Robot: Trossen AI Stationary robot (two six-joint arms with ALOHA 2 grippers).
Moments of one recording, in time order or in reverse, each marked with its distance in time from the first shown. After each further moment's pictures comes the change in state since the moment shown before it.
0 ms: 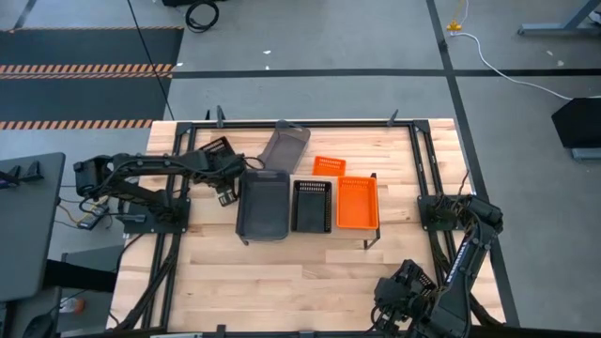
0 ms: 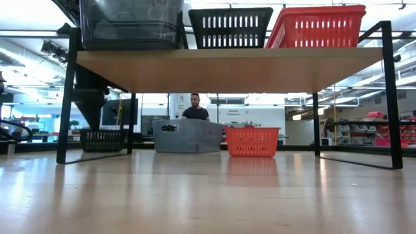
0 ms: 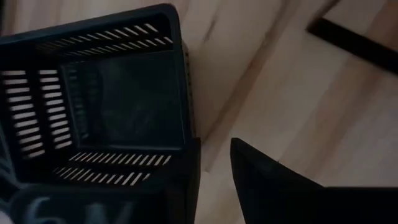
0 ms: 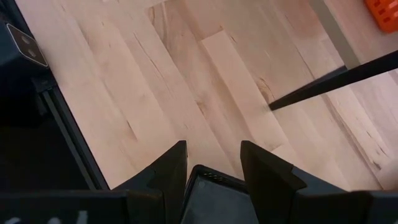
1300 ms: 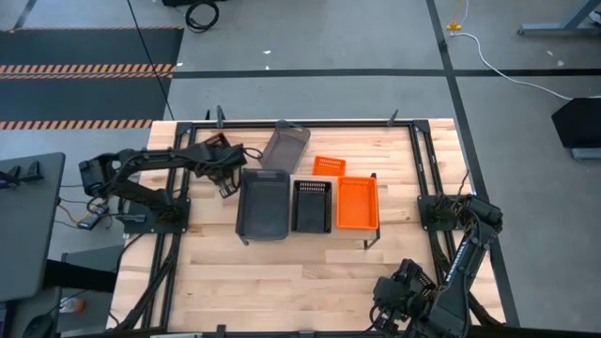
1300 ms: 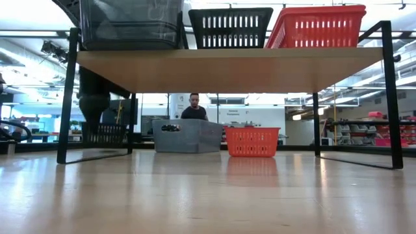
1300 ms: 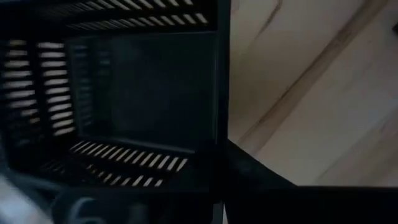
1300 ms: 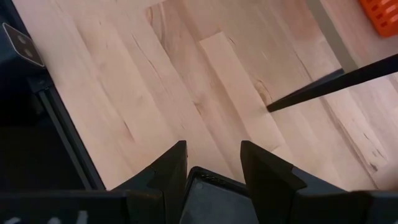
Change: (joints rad) left arm 0.126 0.057 0.016 -0.004 -0.020 0.004; right arm -0.007 0.000 0.000 -0.005 0.000 -0.014
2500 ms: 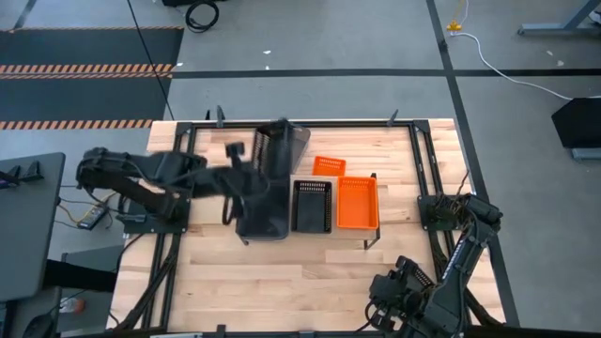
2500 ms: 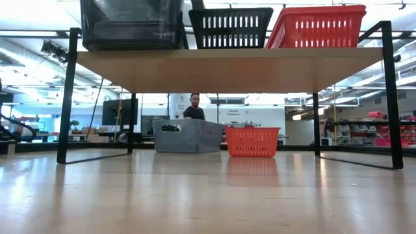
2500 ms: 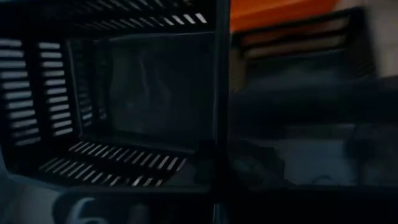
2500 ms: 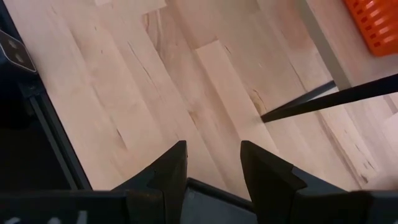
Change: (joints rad) left arm -0.667 -0.035 0.762 -0.136 -0.215 0.130; right arm -0.026 0.000 0.000 -0.002 0.013 -0.049
